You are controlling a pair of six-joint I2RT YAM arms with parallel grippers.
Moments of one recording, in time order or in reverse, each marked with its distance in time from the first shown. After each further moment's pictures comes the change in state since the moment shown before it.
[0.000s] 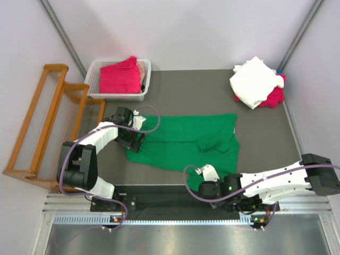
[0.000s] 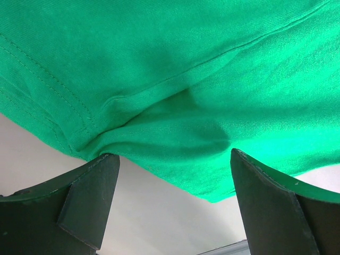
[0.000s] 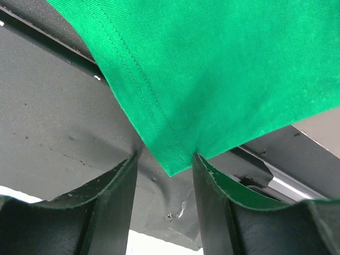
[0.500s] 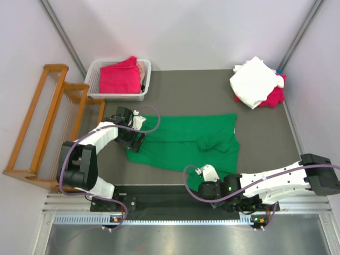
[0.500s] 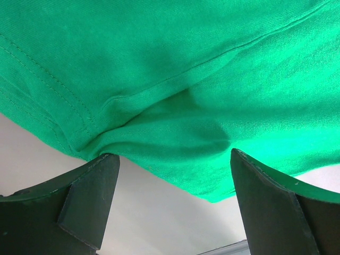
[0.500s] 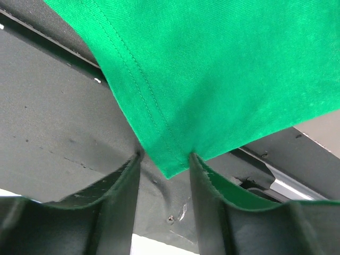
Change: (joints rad) left arm 0.000 0.000 0.000 0.000 0.000 0.000; right arm 0.000 0.007 -0.009 0.018 0.010 0.004
